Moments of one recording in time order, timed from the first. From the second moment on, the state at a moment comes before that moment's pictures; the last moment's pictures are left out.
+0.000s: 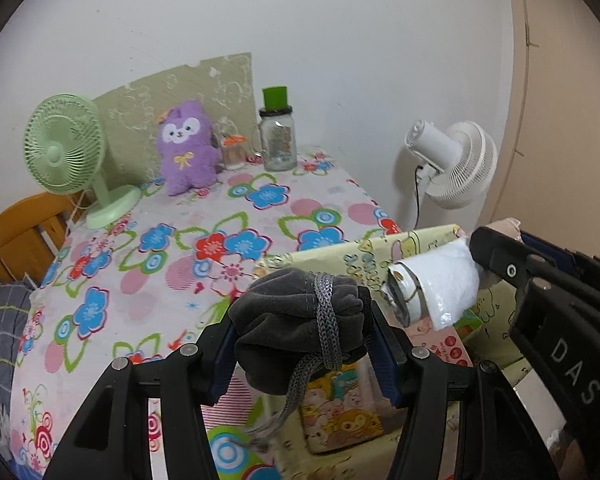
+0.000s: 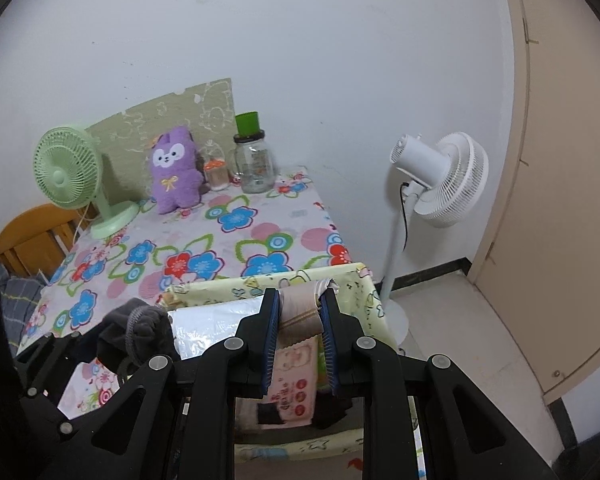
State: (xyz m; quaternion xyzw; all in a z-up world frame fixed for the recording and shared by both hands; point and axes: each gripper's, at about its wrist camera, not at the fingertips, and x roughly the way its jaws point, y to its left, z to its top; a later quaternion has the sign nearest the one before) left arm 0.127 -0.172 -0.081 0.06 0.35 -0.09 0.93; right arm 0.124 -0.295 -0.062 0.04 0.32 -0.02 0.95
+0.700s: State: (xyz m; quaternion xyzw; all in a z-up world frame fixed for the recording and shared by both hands) left arm 0.145 -0.183 -0.095 0.05 0.37 -0.12 0.92; right arm 0.155 -0.309 -0.076 0.05 0.33 -0.04 0.94
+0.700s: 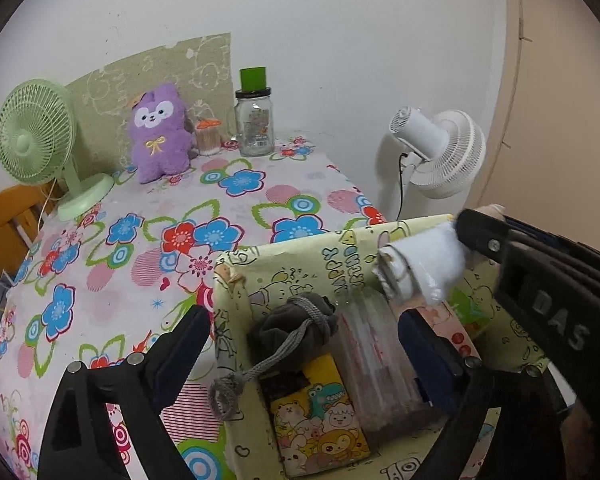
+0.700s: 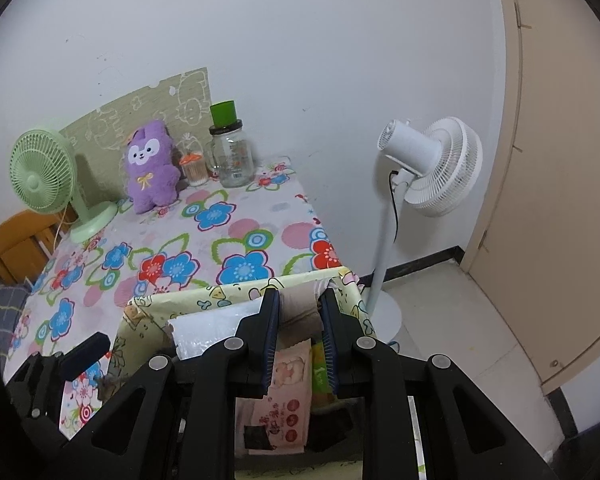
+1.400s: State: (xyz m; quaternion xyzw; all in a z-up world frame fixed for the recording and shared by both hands) left arm 0.137 -0.169 -0.087 0.06 0.37 -0.11 0.92; right arm 0.144 -0.286 -0.083 0.07 0.34 0.01 0.94
